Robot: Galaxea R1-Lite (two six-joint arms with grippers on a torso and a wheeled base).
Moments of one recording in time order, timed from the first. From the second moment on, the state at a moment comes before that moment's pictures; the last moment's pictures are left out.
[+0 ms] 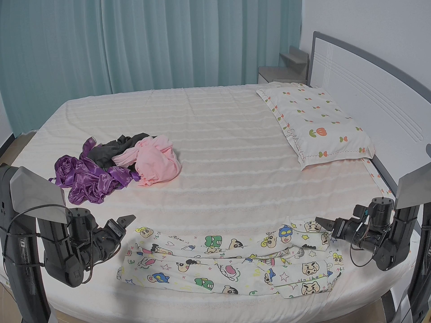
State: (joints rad) left arm -0.08 2.30 -0.27 -1.55 -0.13 -0.95; right arm 0.04 2.28 -0.26 -1.54 0.26 0.37
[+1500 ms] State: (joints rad) left arm -0.08 2.31 -0.27 -1.55 -0.13 -0.95; right arm 0.04 2.39 -0.27 -1.51 0.37 0.43
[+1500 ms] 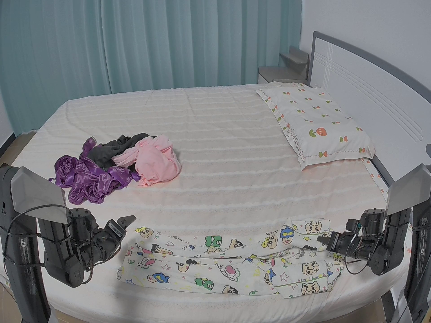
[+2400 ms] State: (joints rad) left arm -0.08 2.31 -0.27 -1.55 -0.13 -0.95; right arm -0.01 2.27 -0.12 -1.46 0.37 0.35
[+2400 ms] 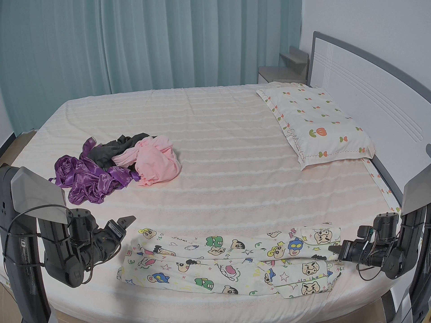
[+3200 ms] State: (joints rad) left arm -0.07 2.14 -0.19 -1.55 -0.27 -0.94; right arm 0.20 2.09 -0.02 -1.54 0.10 0.54
